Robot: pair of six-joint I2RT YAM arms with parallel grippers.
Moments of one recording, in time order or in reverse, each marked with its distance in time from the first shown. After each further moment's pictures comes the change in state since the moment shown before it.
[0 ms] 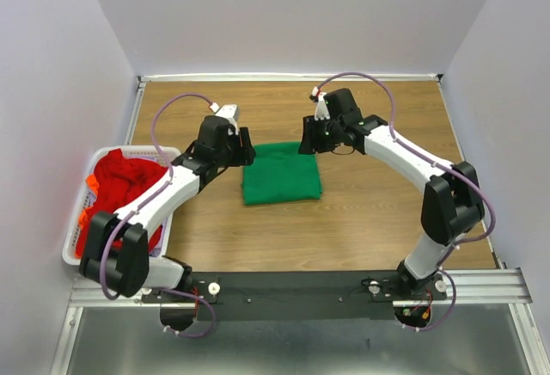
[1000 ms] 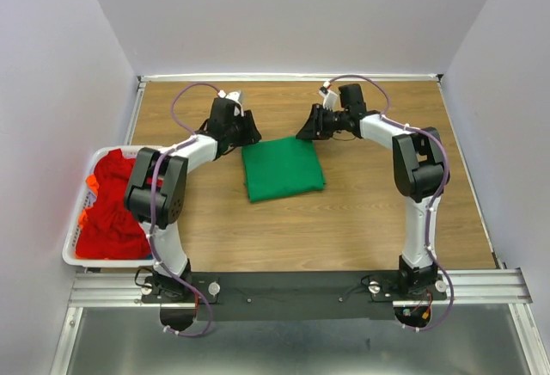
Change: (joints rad) left arm 0.109 0.541 0.257 0.216 0.152 -0.057; right arm -0.222 0.438 0.141 0.368 -0.521 0.114
